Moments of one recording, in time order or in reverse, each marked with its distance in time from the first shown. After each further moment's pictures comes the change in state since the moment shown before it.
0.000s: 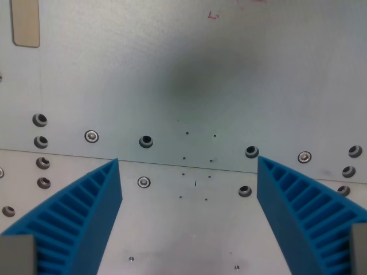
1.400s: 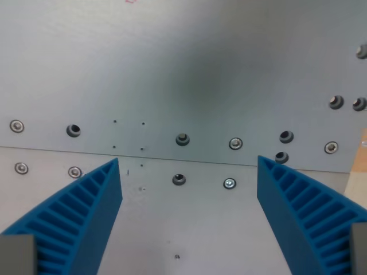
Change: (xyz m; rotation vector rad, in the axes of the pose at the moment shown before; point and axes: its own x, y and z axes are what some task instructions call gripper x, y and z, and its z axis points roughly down) arm -0.022 0.097 0.001 -0.007 -0.009 0.019
